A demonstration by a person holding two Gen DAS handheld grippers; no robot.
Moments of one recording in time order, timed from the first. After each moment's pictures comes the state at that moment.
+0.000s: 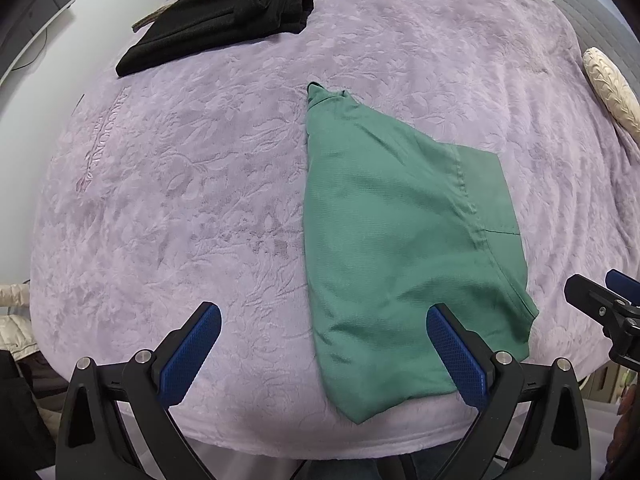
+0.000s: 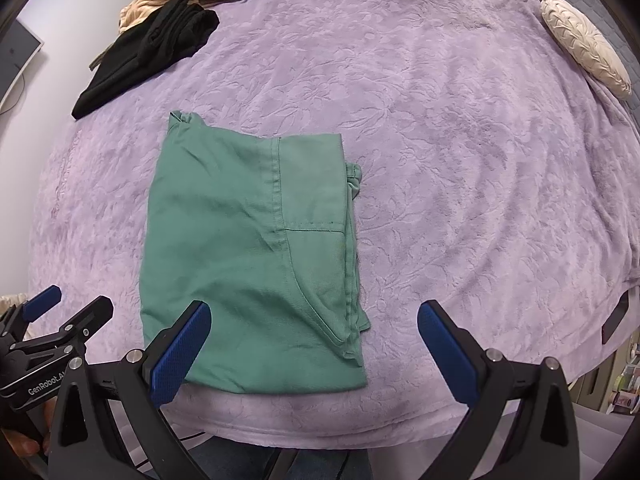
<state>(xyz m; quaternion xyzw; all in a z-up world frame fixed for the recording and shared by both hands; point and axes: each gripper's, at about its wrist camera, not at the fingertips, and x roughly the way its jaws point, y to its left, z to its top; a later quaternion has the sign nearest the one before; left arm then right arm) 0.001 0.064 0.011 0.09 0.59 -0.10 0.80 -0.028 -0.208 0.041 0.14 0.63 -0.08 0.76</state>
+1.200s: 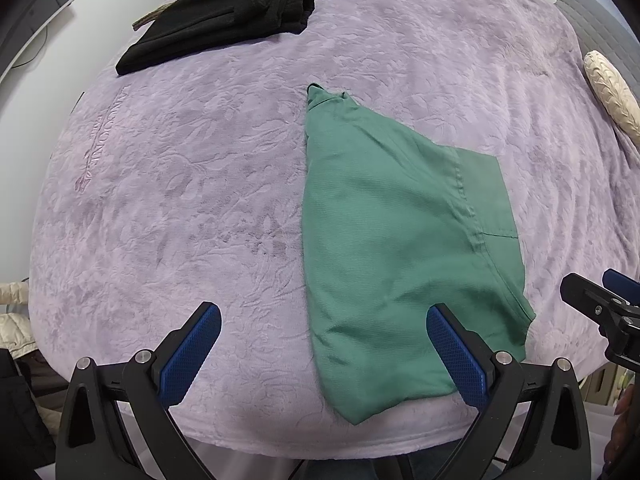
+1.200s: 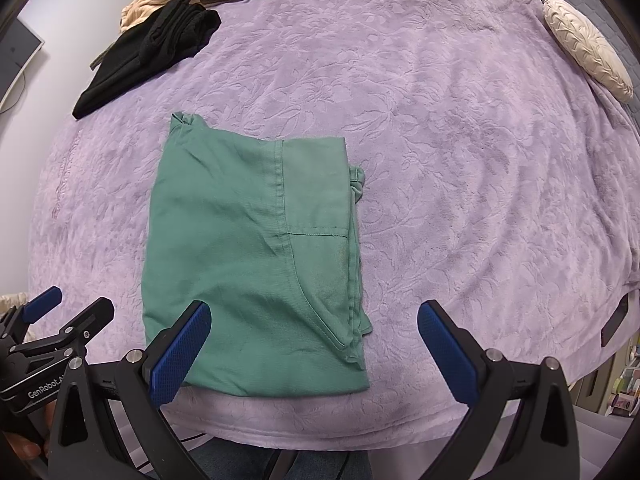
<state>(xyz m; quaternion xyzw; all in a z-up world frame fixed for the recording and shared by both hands) 0.004 0.065 0.011 0.09 0.59 -0.10 0.80 -0.025 -0.209 0.041 0.13 0.63 -0.08 0.76</state>
